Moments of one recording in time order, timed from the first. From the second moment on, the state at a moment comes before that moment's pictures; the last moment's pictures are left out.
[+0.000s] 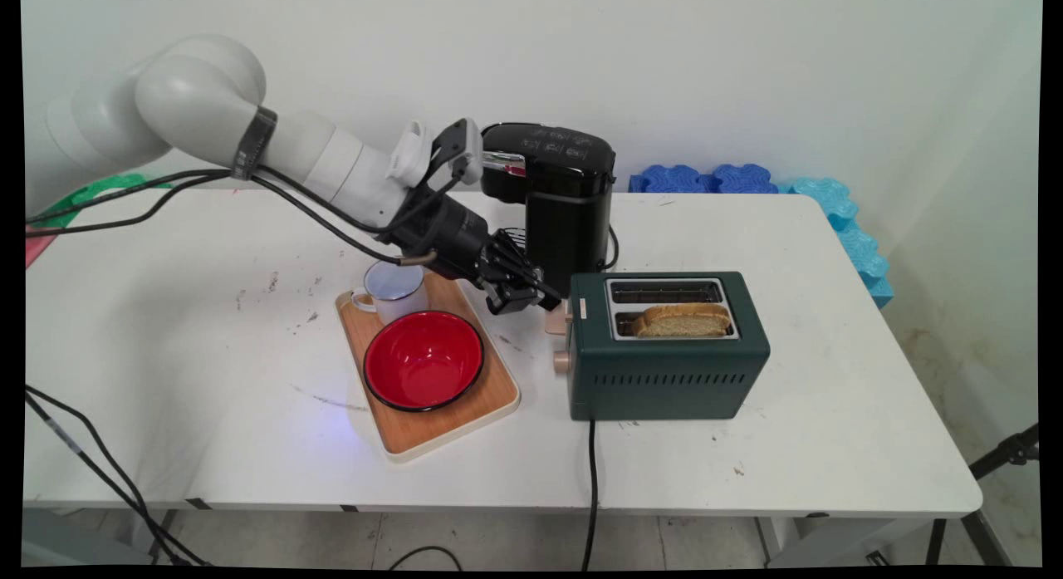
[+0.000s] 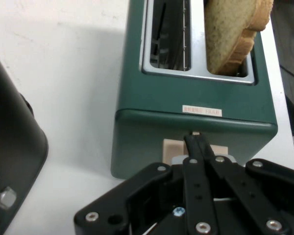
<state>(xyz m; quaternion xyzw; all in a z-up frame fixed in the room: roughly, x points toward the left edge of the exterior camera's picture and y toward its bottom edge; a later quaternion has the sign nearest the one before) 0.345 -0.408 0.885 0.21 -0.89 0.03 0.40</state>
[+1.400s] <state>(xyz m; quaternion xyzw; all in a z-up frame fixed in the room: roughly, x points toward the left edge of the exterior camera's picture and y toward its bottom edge) 0.337 -0.410 0.854 0.20 -0.90 0.02 0.39</state>
